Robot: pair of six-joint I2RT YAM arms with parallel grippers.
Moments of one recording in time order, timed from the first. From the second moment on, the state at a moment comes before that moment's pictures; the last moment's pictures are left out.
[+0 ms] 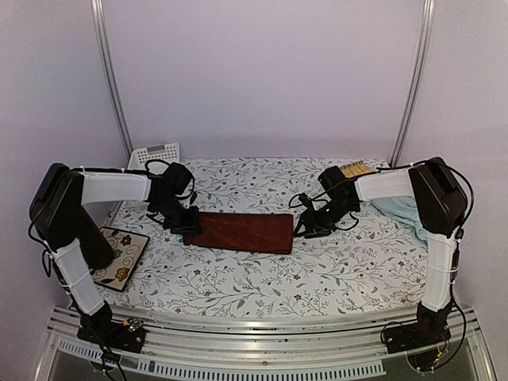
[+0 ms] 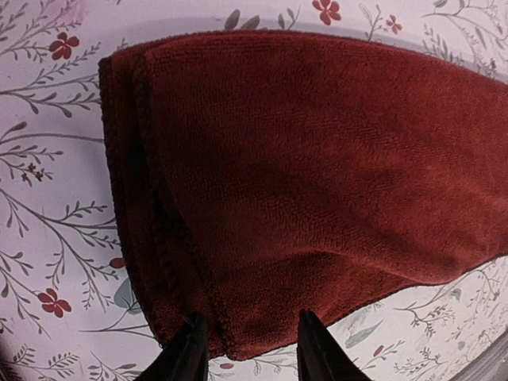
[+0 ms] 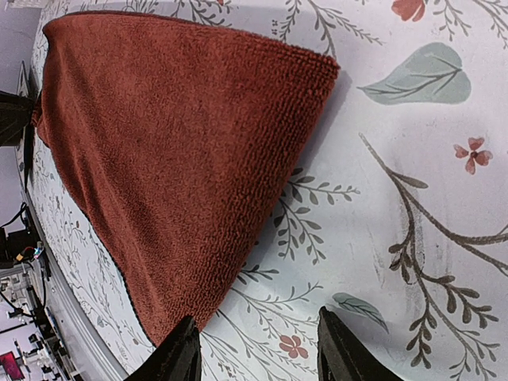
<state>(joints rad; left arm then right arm) -0.46 1.79 1.16 -0.59 0.11 -0.41 0.50 2.05 1.33 -0.47 -0.55 0.26</state>
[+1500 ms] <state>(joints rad) -0.46 1.82 1.08 -0.51 0.12 -0.45 0.50 2.05 1.33 -0.48 -0.55 0.25</state>
